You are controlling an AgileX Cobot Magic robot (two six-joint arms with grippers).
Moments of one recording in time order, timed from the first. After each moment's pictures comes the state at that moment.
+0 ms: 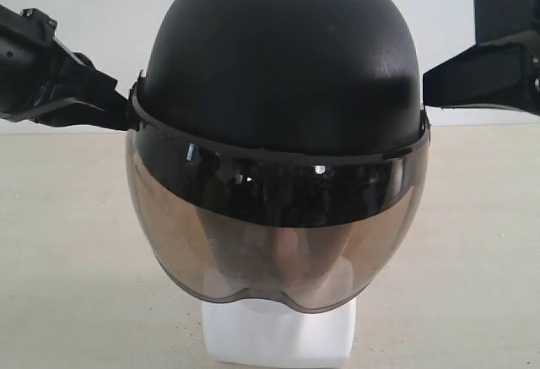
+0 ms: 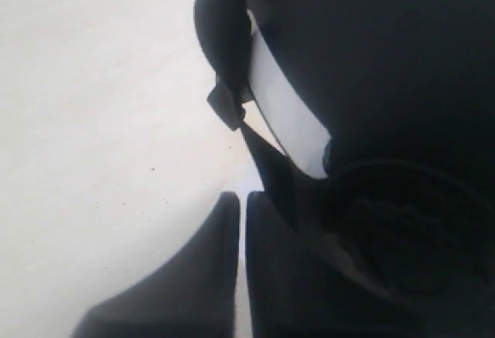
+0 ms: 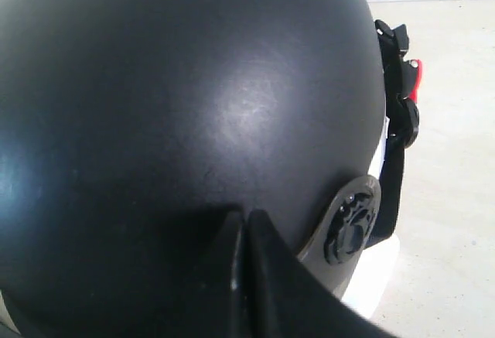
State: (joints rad) left arm -0.17 1.30 -1.13 -0.49 0.81 0.47; right arm 0.36 0.94 -0.96 0.59 0.73 -0.19
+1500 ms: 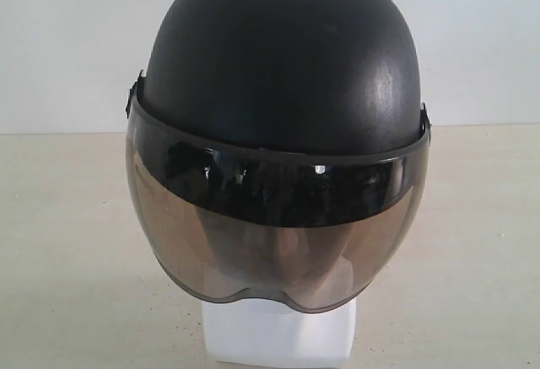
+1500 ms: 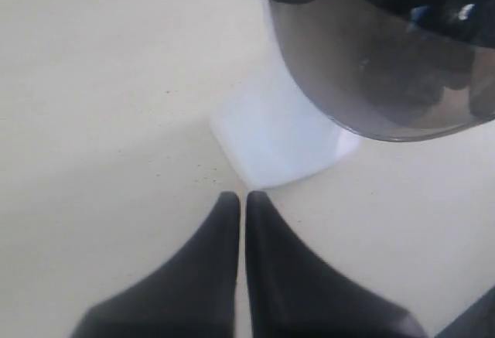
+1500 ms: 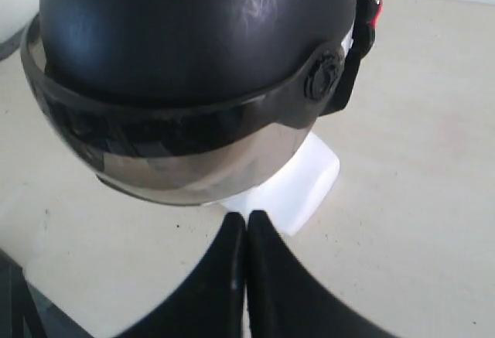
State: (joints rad) left arm -0.17 0.54 -0.74 -0.35 0.95 0.20; right arm 0.36 0.60 -0.96 0.37 1.06 -0.11
